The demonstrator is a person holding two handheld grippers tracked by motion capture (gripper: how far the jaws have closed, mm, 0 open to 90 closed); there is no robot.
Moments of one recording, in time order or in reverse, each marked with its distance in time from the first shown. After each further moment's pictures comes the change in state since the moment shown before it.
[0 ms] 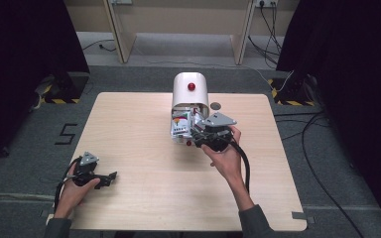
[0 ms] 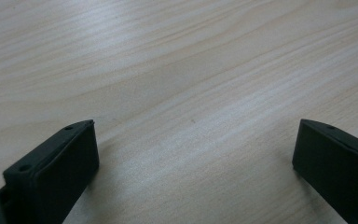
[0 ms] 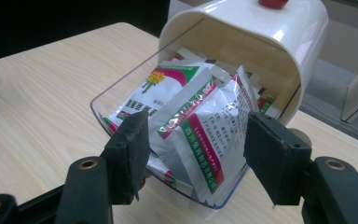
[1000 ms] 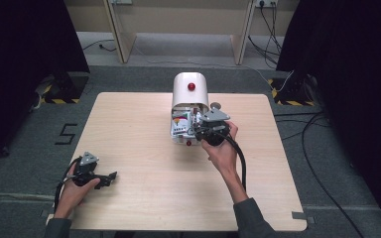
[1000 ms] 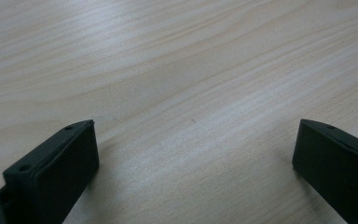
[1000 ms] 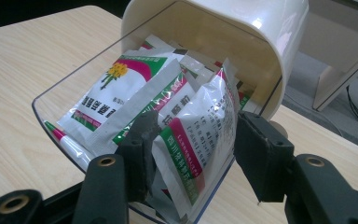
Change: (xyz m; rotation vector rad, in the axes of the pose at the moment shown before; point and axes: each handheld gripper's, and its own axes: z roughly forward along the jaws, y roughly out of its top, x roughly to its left) left arm 0.000 0.000 0.000 -0.001 0.000 -0.002; right arm -0.007 0.003 0.021 0.050 -0.094 -0.018
